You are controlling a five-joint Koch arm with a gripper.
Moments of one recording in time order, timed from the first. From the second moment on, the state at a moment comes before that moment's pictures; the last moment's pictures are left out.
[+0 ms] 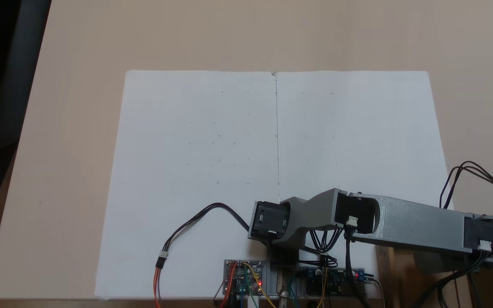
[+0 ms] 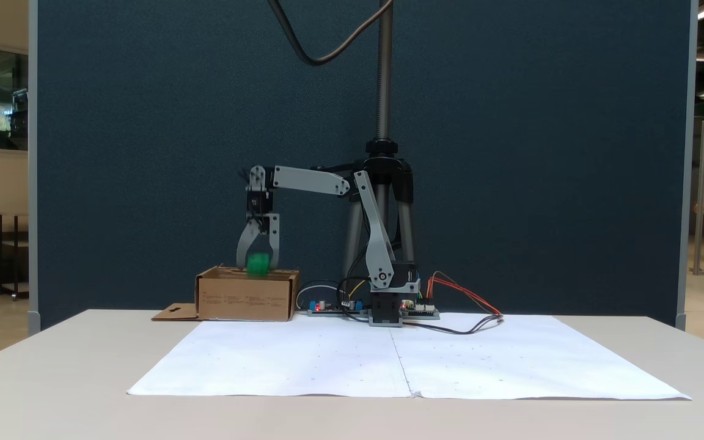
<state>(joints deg) 101.2 72.2 37.2 93.4 -21.6</state>
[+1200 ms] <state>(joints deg) 58.4 95.2 38.0 85.5 -9.8</state>
